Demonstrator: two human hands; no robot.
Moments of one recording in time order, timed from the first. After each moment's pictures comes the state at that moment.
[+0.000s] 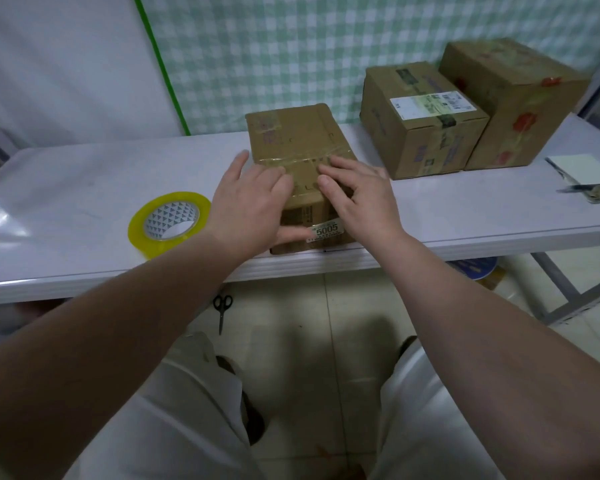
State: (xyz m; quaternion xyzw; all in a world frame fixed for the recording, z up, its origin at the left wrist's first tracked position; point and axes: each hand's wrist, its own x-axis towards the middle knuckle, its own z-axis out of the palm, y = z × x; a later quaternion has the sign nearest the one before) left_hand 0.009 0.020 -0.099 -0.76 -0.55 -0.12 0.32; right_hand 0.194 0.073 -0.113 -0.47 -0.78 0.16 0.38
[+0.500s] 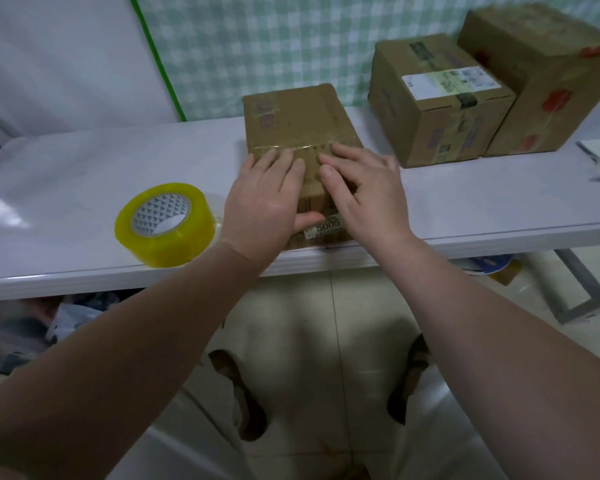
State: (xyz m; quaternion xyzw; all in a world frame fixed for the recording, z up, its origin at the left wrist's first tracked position) left_hand 0.024 0.042 -0.133 -0.75 -0.54 -0.20 0.33; right_hand 0.191 0.075 -0.123 -0.46 -0.77 0.14 0.41
